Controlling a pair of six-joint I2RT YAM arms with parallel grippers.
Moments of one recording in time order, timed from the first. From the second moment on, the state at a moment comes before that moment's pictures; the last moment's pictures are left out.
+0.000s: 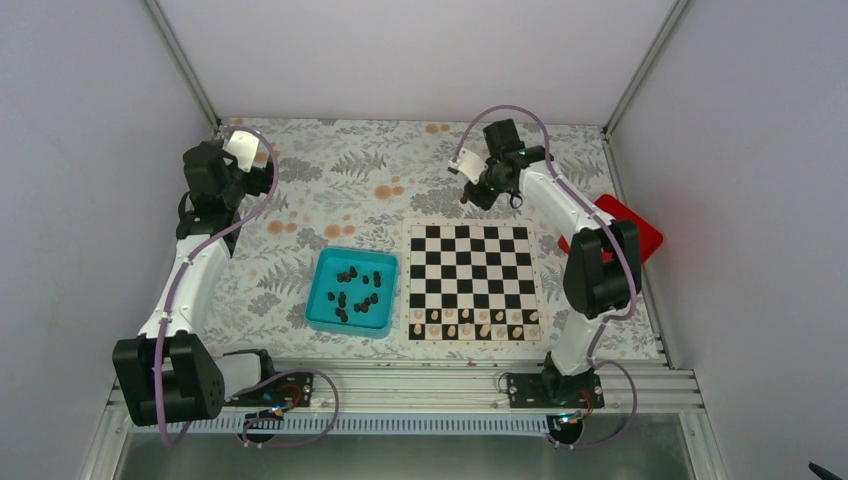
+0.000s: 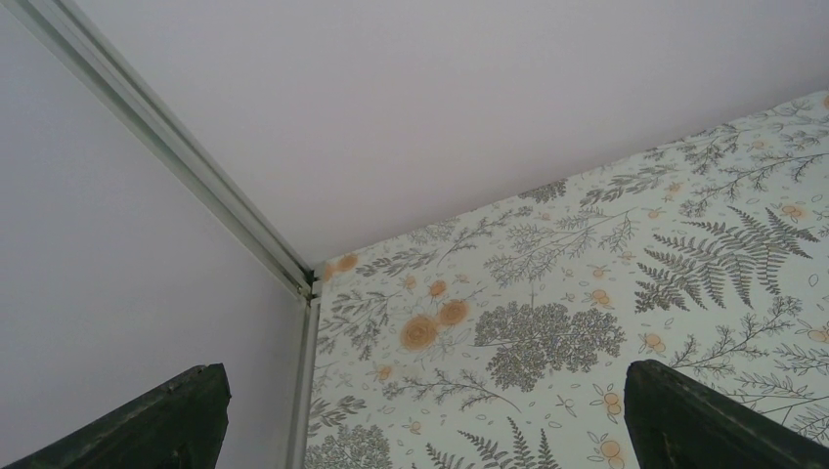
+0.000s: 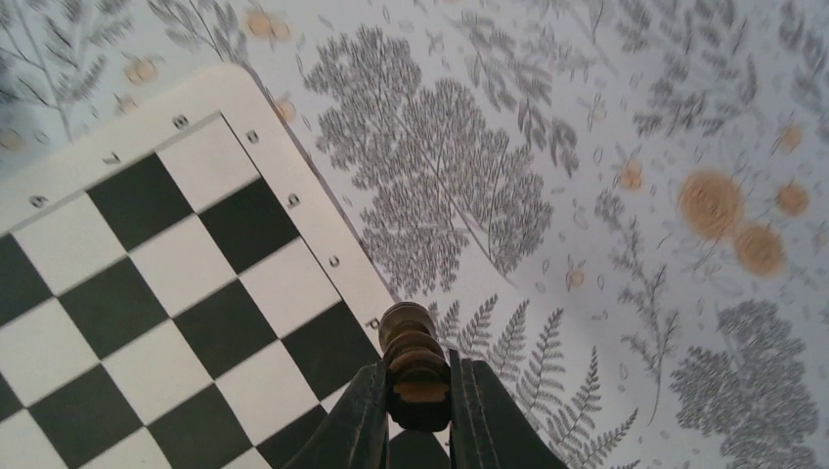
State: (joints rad) left arm 0.11 1.19 0.92 -0.02 0.06 0.38; right arm 0.34 1.81 1.54 -0.78 -0.20 -0.66
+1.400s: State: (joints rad) left arm 0.11 1.19 0.92 -0.03 0.09 0.38; right arm 0.29 1.84 1.27 -0.67 -0.17 -0.67
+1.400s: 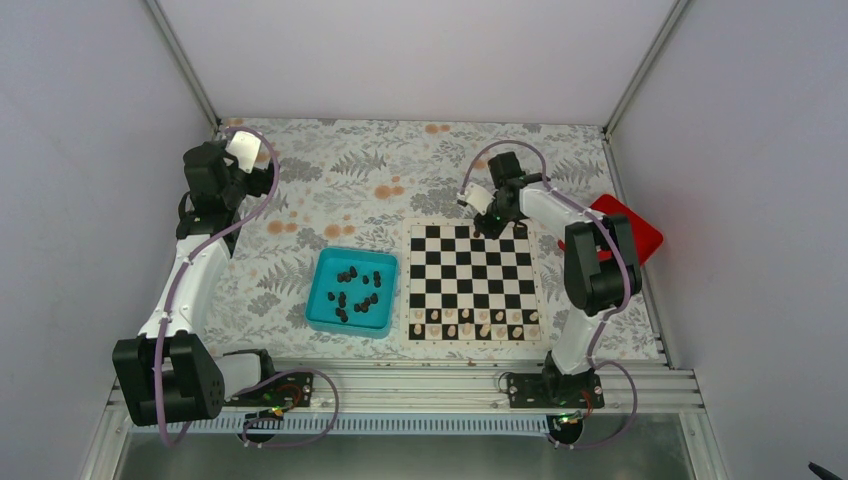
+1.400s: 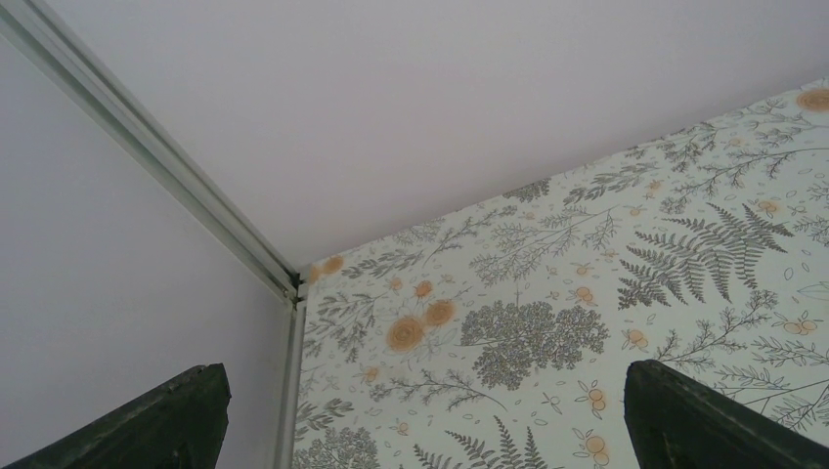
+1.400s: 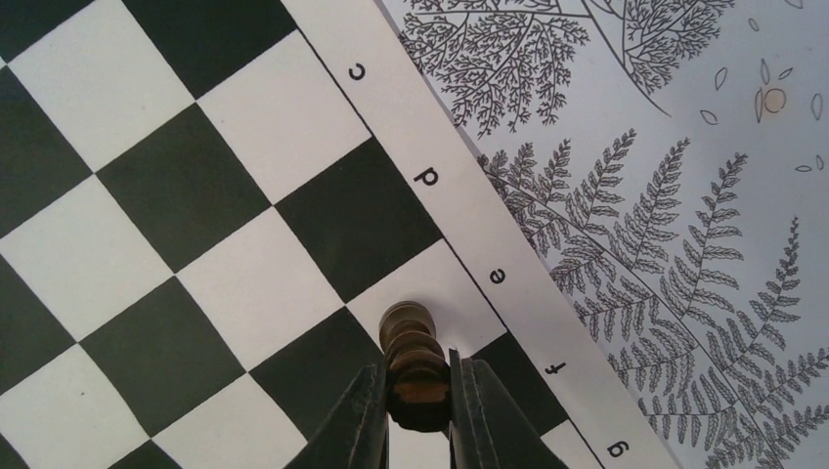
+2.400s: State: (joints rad) left arm 0.11 1.20 0.92 -0.04 0.09 0.39; right arm 0.27 1.82 1.25 -0.66 -0.18 -0.68
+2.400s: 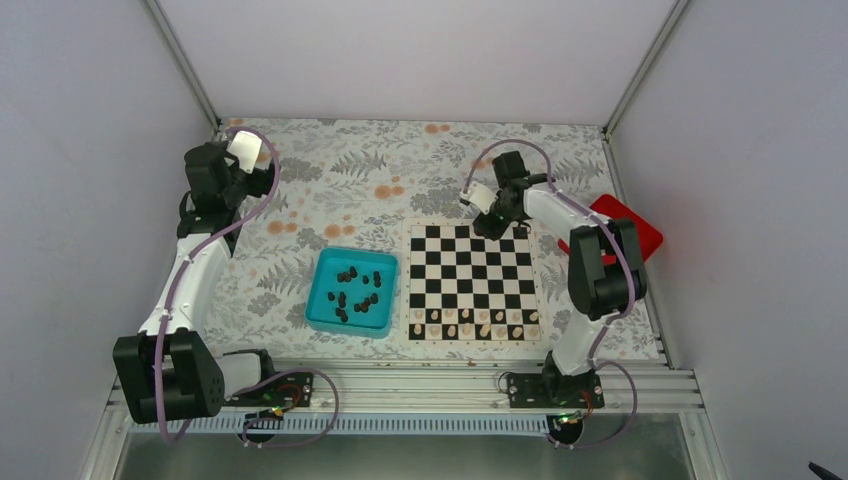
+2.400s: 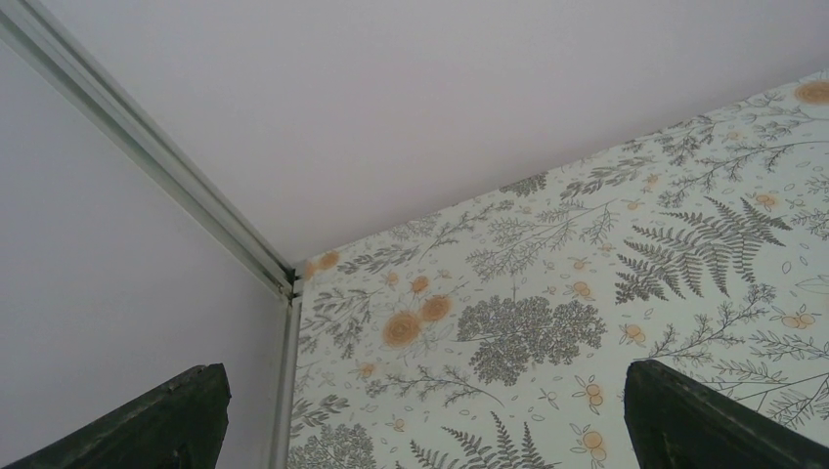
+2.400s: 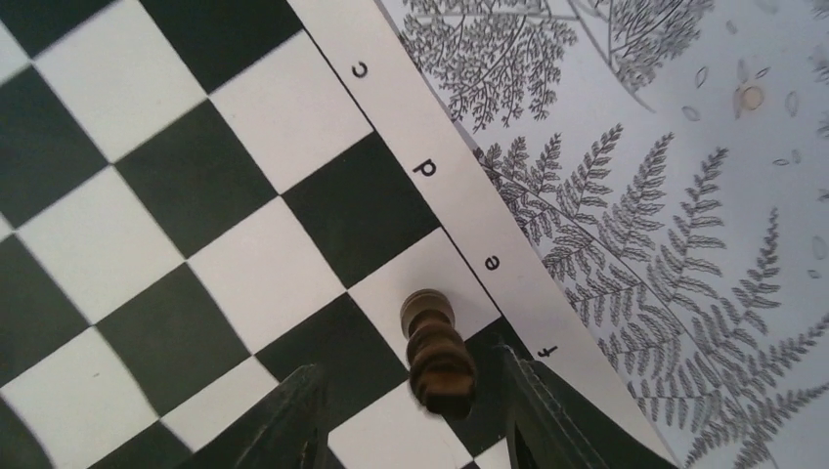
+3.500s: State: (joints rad) left arm 0.11 1.20 0.92 -0.04 0.10 0.39; right arm 0.98 1.98 1.64 -0.94 -0.12 -0.66
